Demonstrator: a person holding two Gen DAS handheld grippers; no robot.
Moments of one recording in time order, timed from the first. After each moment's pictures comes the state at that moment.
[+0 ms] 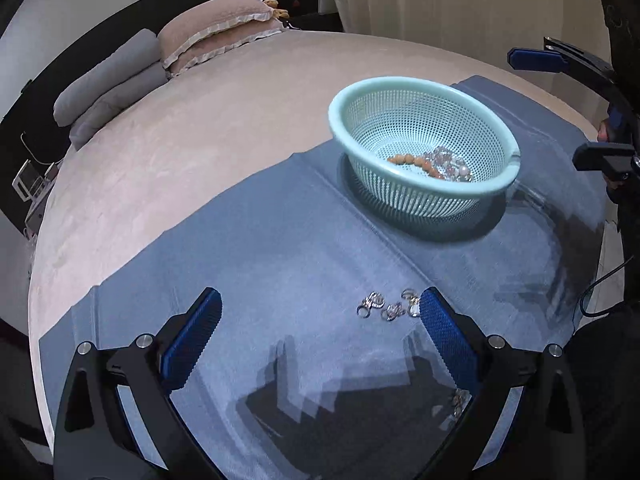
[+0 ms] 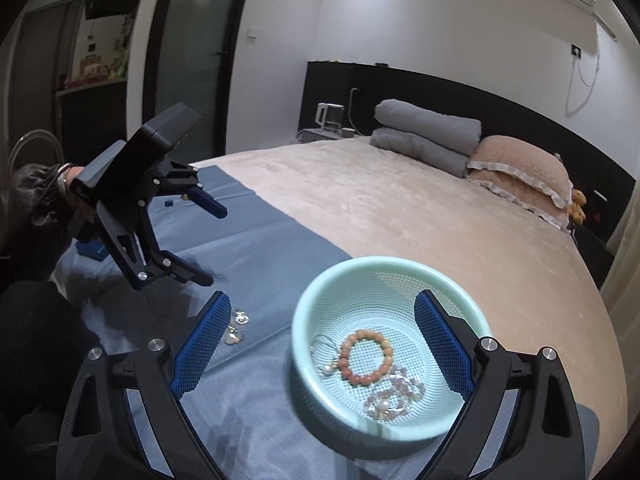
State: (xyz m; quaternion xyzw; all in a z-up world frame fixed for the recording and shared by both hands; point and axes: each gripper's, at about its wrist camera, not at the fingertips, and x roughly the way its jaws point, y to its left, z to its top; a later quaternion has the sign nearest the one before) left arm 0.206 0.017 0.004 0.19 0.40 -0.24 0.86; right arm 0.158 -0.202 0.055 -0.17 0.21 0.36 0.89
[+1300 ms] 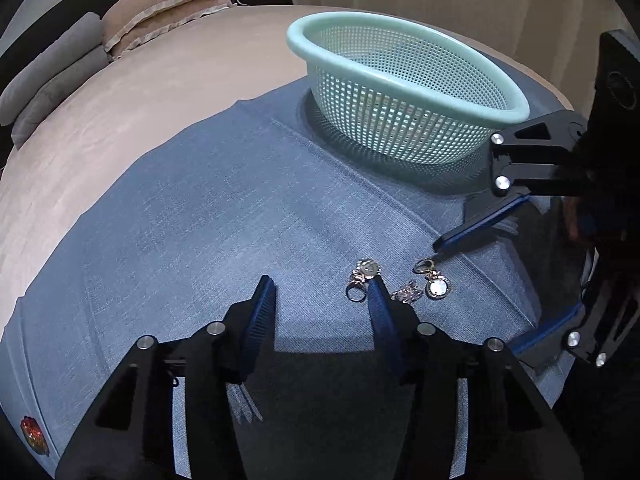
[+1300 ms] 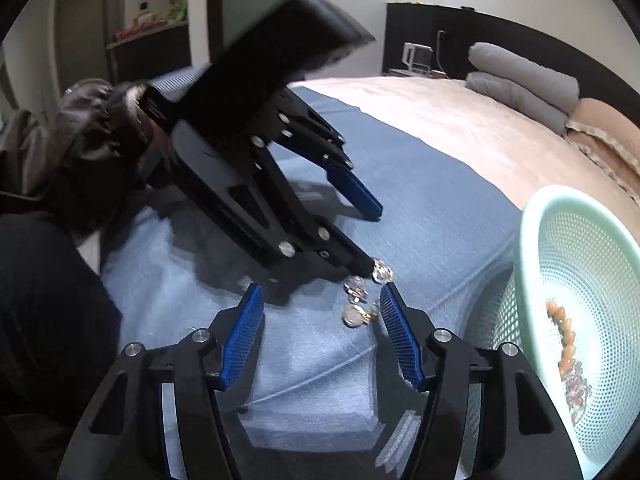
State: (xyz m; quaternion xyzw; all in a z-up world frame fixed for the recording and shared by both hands) left arm 0.242 0.007 -0.070 0.20 0.43 -0.34 0.81; right arm 0.160 -0.101 -0.050 -0.20 0.32 0.45 0.81
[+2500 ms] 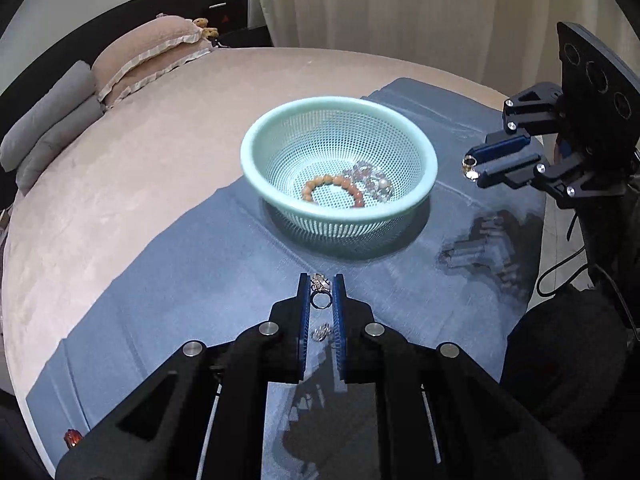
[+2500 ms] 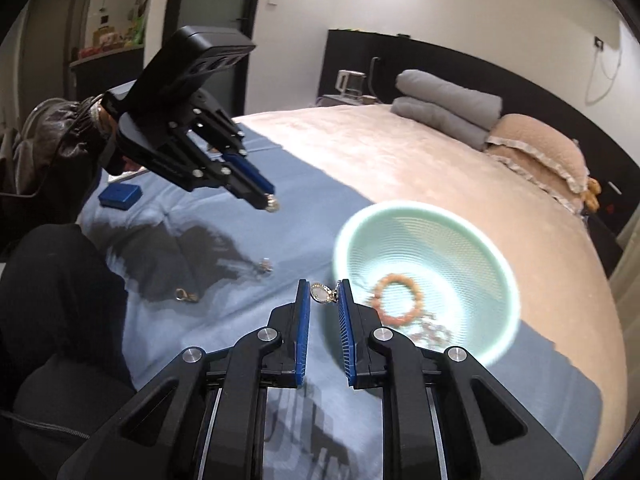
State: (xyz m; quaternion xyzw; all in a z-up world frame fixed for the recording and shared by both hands) left arm 0.190 -0.023 0.029 0.21 0.38 -0.36 0.83; right arm 0.106 -0.238 0.044 -0.19 0.26 0.35 0.88
